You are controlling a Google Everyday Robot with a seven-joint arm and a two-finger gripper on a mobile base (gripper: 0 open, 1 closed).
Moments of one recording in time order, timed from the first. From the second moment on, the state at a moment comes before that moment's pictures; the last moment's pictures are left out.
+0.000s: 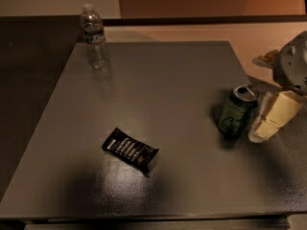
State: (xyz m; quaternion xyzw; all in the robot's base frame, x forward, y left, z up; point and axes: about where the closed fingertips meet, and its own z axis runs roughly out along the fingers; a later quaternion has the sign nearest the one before) arm 0.447 -0.214 0.925 -0.59 0.78 0.03 0.23
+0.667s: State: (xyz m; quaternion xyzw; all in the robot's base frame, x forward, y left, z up) arm 0.452 -0.217 0.905 -0.56 0.79 0.06 0.23
